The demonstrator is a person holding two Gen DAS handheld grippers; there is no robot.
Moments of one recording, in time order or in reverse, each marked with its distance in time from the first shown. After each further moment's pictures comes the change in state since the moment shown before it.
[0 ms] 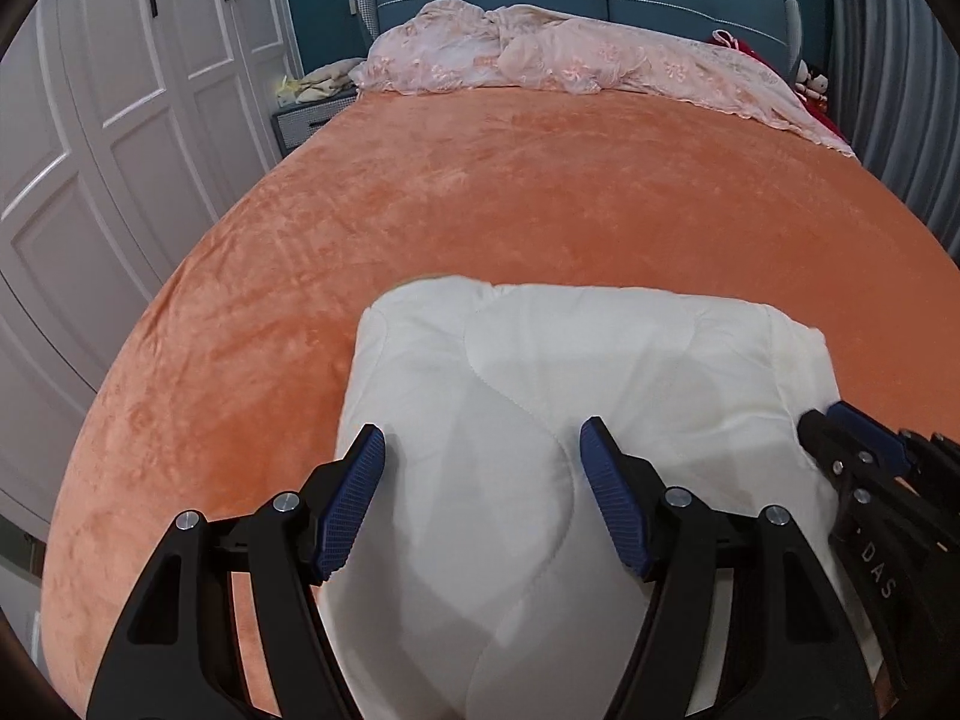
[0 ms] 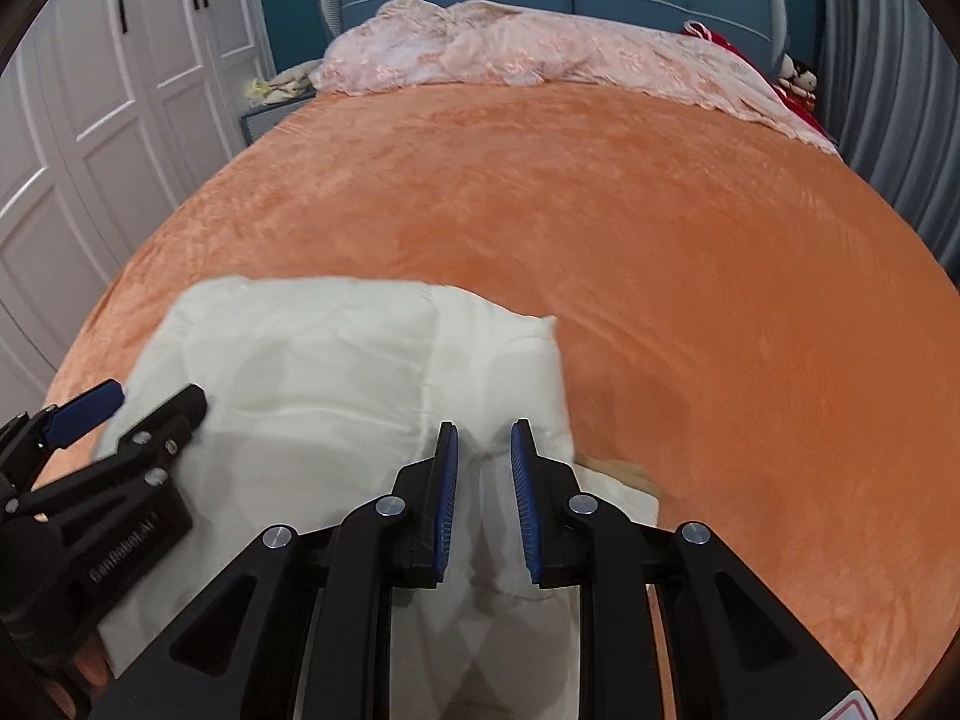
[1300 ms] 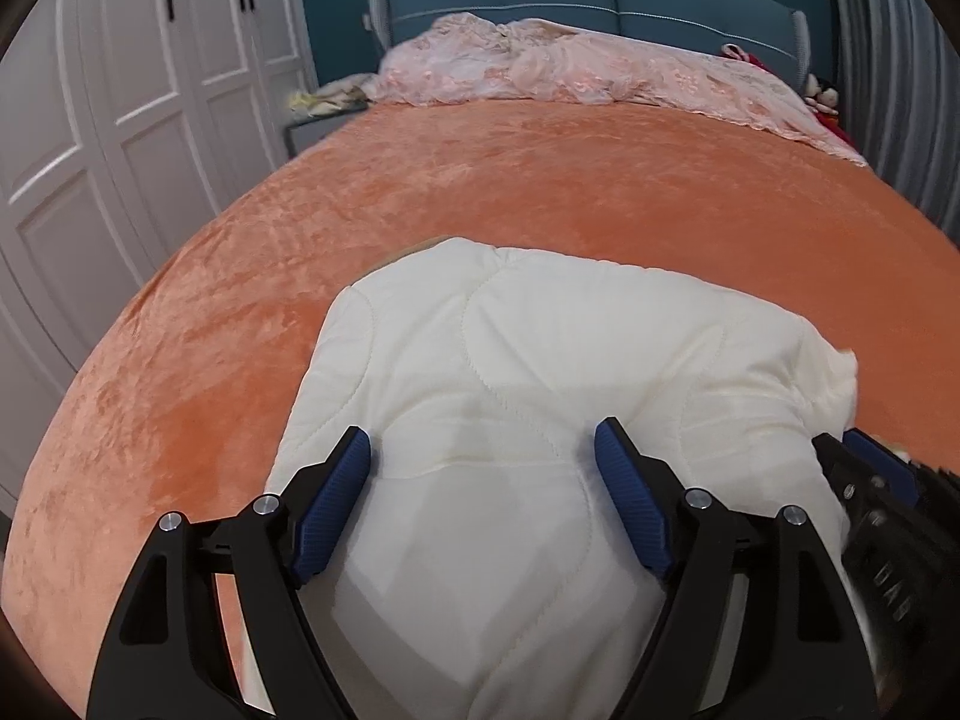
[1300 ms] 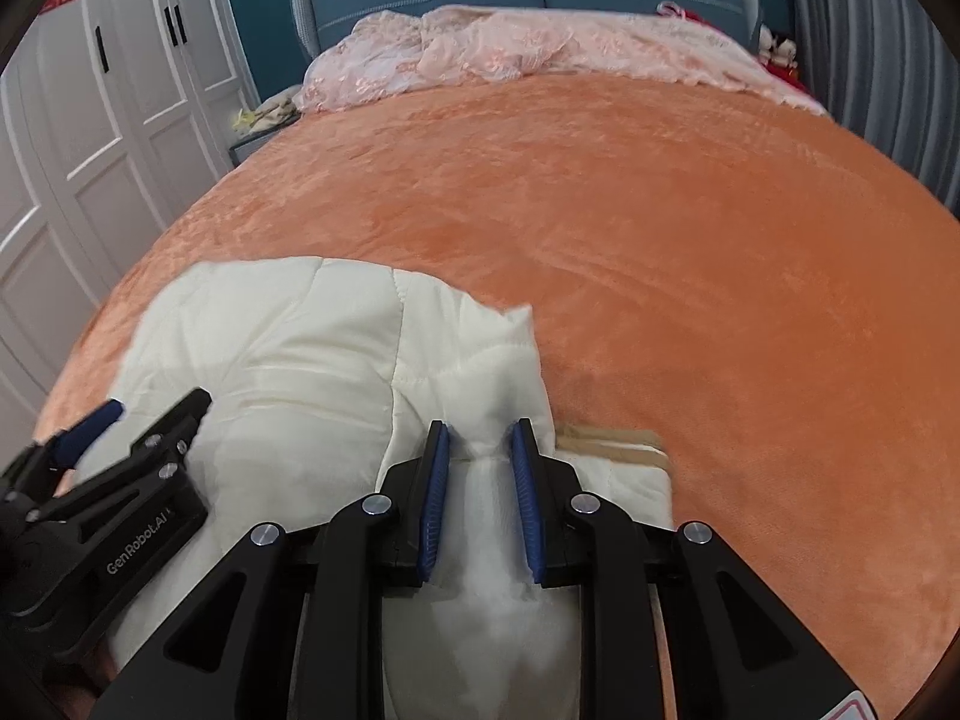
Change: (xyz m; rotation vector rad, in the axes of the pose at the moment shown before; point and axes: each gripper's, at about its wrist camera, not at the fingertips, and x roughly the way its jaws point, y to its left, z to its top) left arm 0.032 -0.004 -0.023 -0.021 -0.059 0.009; right arm 0.001 -0.017 -0.027 0.090 -0.032 0.058
